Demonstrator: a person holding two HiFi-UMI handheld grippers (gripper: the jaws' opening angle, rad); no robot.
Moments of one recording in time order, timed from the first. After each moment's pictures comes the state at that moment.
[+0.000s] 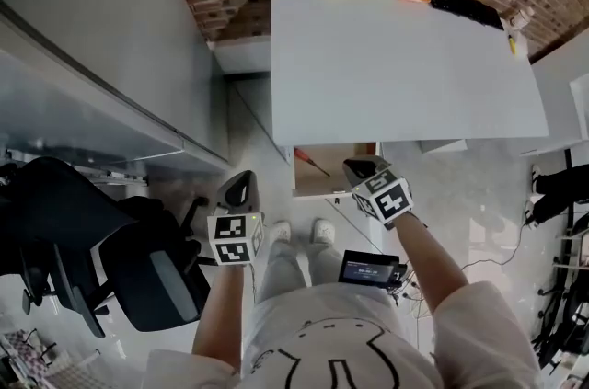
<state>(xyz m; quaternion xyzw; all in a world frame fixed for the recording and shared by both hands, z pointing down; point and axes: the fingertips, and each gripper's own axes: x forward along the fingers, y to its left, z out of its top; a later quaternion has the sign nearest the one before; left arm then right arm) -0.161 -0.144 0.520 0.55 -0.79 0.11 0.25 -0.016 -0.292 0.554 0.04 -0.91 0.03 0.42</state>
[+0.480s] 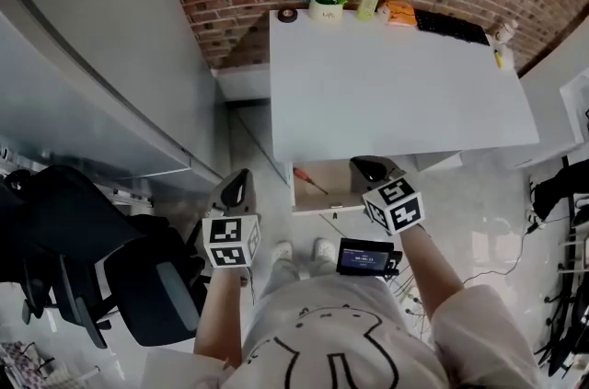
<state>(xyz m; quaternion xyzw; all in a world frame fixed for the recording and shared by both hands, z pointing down) -0.171 -0.152 0.440 0.56 -0.80 0.09 0.17 -0.014 -0.306 0.454 0.09 -0.95 0.00 0.31</state>
